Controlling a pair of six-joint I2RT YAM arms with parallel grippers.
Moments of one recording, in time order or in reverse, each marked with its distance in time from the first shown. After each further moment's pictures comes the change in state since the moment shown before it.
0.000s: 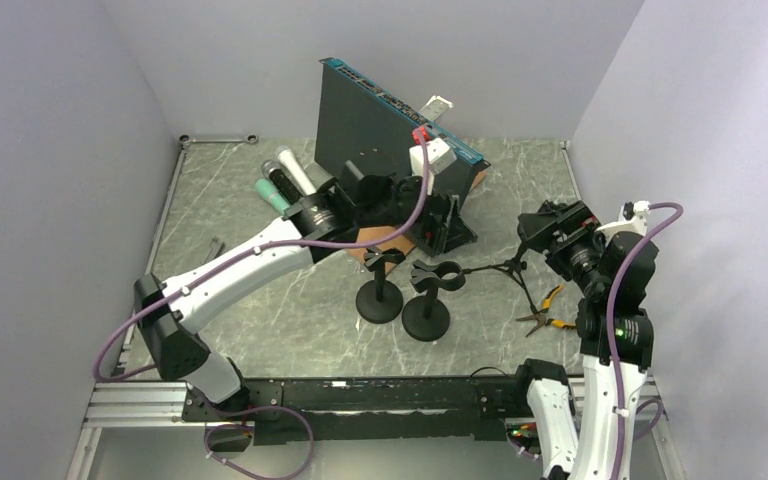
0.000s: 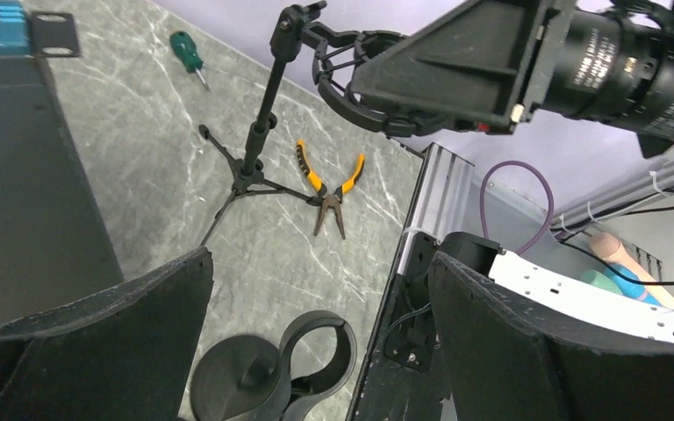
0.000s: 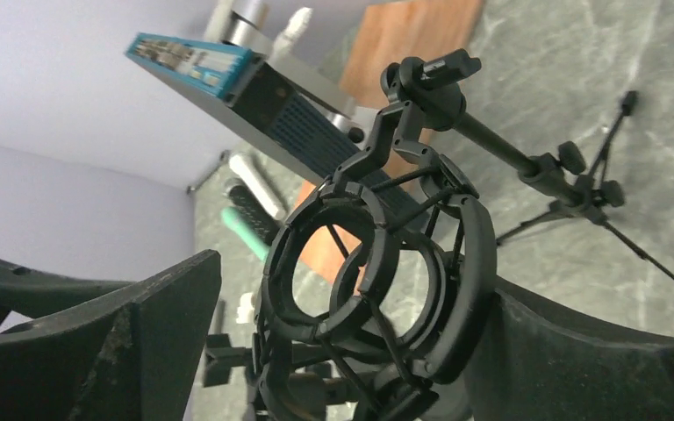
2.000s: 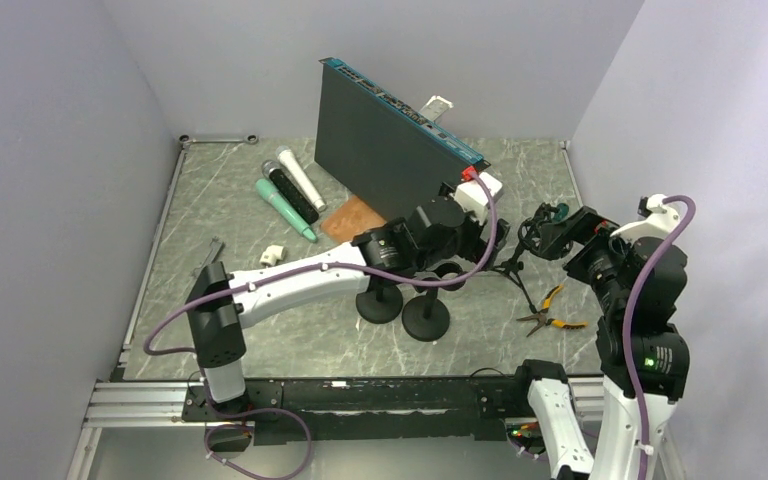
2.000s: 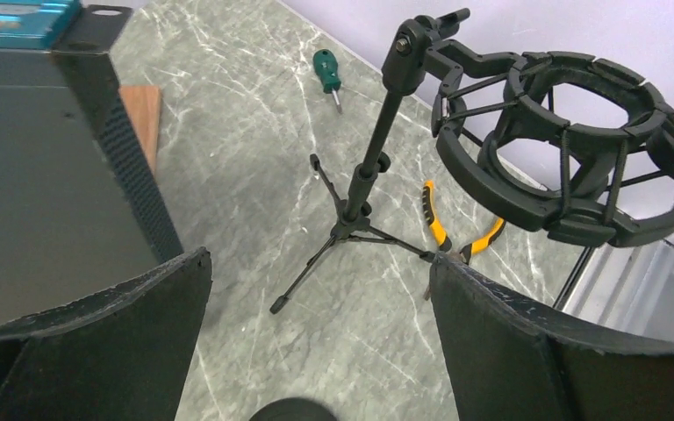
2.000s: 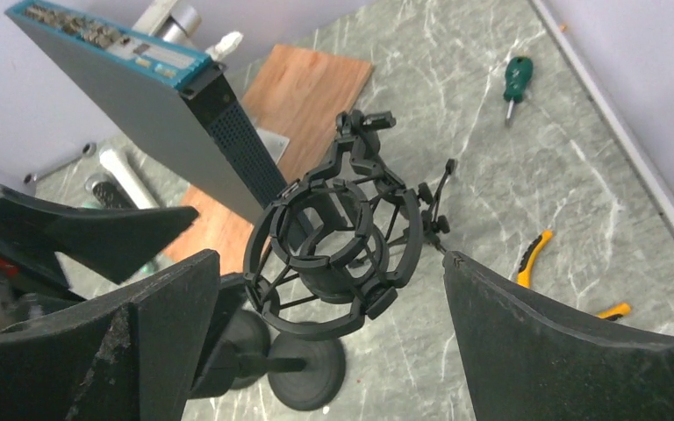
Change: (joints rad) left arm -0.232 0.253 0.040 0.167 -0.617 0.100; right arm 0.068 0.005 0.318 -0.318 0.263 -0.388
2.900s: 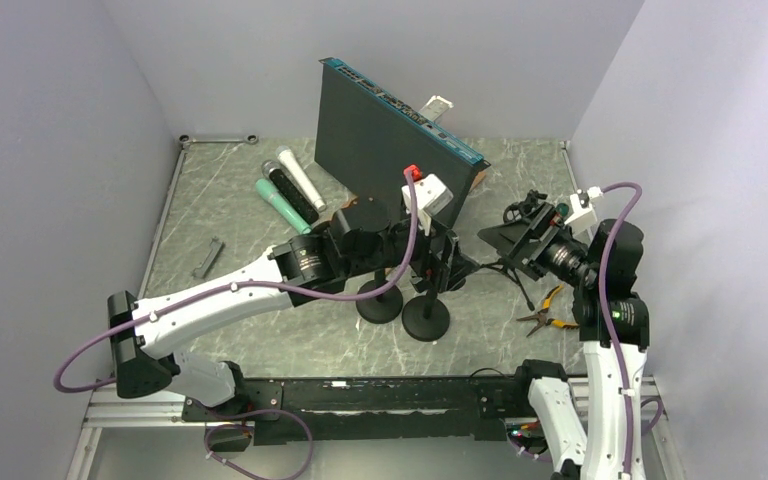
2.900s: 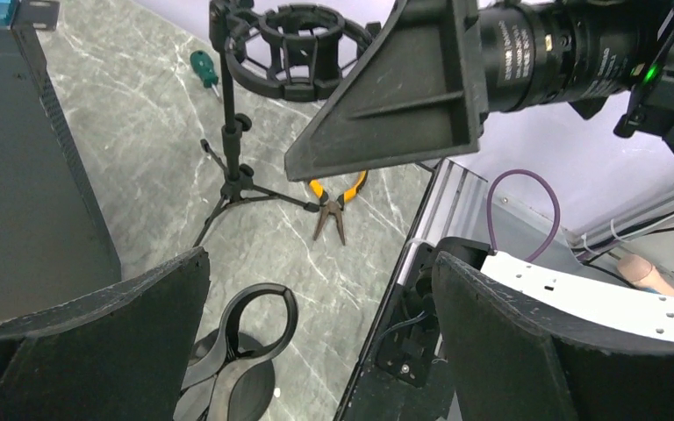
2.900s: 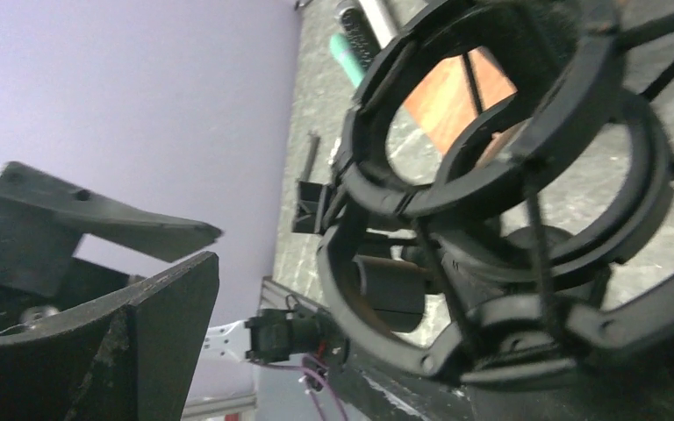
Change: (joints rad) left arm 0.019 -0.391 -0.218 -0.071 0.297 -0.091; right arm 0.012 0.047 -0.330 0.273 -0.656 0.368
